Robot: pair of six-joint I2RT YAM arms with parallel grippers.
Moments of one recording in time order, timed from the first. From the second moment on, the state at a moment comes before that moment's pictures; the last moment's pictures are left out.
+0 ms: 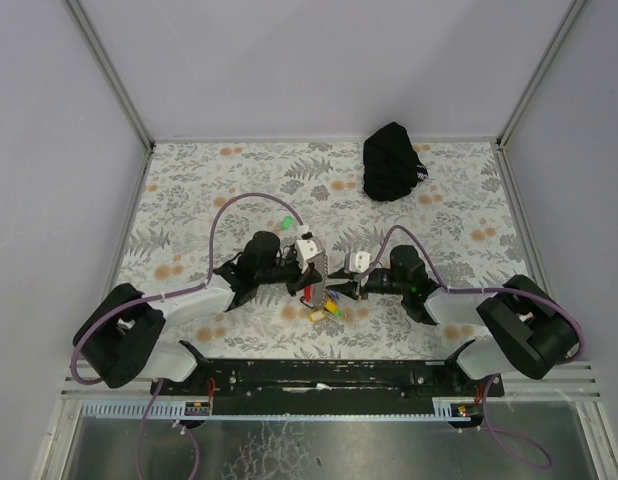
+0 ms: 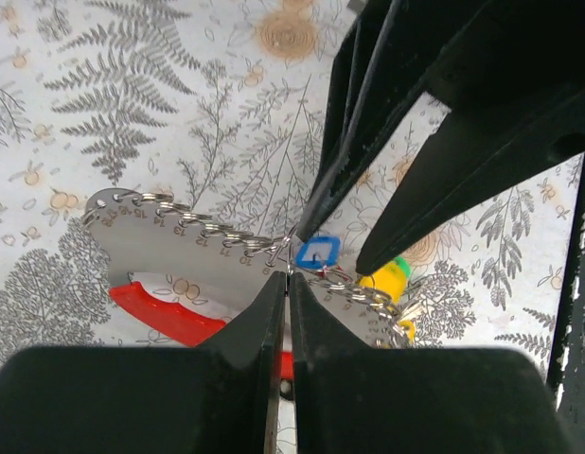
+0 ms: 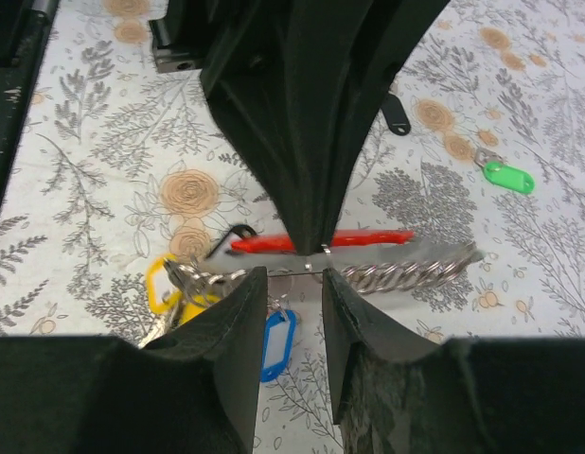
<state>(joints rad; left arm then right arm) -0.69 1.36 0.55 0.35 0.53 0.15 0.64 1.42 0.35 0.82 -0.74 -0.38</state>
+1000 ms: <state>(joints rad) -0.71 1.35 0.56 0.25 0.53 0.23 0.64 1.65 0.32 1.10 -0.62 -0.27</state>
